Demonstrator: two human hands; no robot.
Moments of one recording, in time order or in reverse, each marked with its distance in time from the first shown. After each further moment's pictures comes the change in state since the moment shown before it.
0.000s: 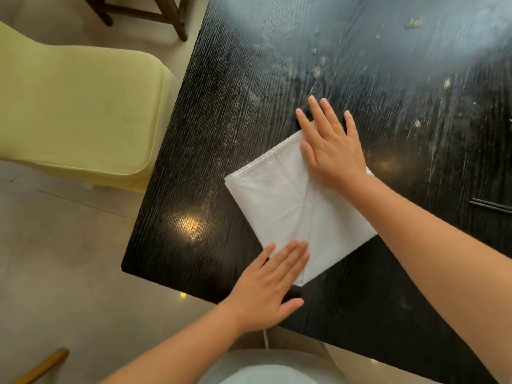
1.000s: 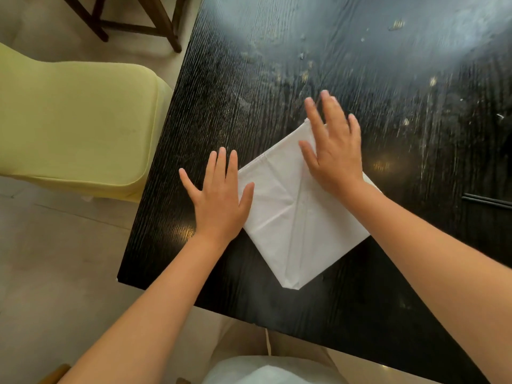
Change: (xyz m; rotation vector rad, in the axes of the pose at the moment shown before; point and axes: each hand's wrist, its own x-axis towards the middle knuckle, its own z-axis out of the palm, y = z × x) left_hand 0.068 -0.099 -0.058 -0.044 0.240 -0.696; right_hand -0.012 -0.003 -0.016 0.157 0.172 0.136
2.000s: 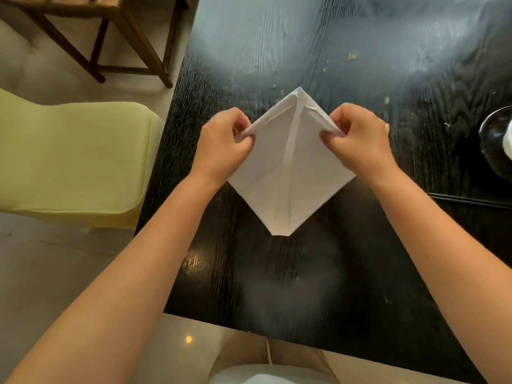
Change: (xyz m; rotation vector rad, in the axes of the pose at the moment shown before) left_hand 0.077 0.049 -0.106 -0.560 0.096 0.162; right_hand -0.003 0.007 -0.114 0.428 0.109 0.277
